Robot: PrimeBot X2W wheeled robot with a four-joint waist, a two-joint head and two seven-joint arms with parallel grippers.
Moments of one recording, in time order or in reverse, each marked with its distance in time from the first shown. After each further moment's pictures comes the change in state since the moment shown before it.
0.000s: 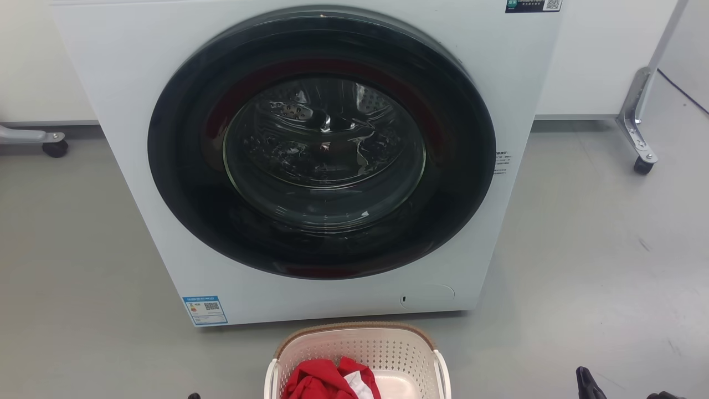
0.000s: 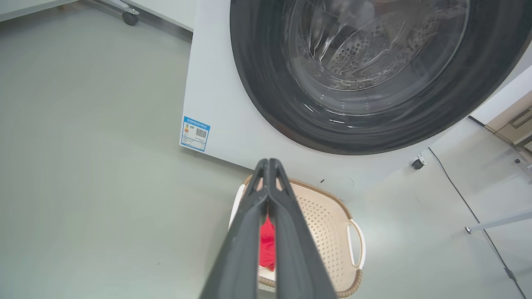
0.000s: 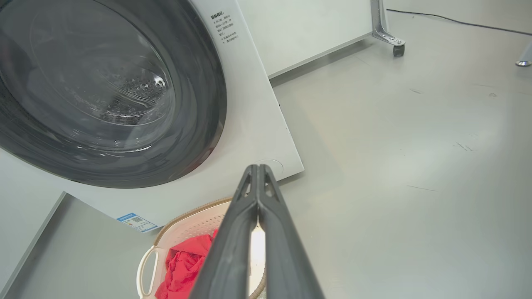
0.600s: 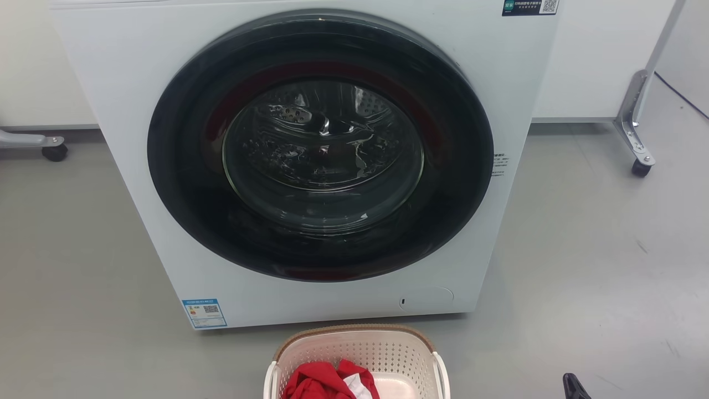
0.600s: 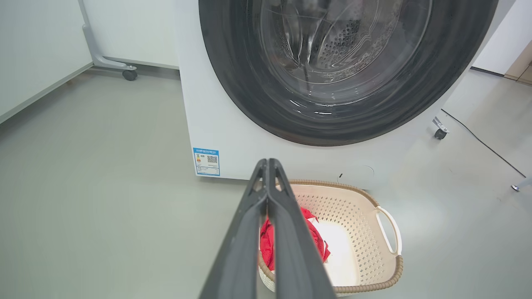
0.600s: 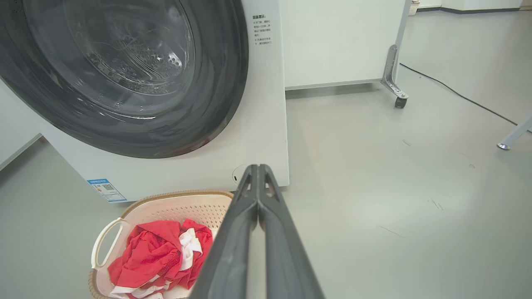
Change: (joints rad) left arm 0.027 0.013 -0.059 -0.019 0.247 0.044 -0.065; right arm 0.020 -0.036 0.085 -0.007 -0.239 -0.044 -0.070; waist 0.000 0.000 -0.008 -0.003
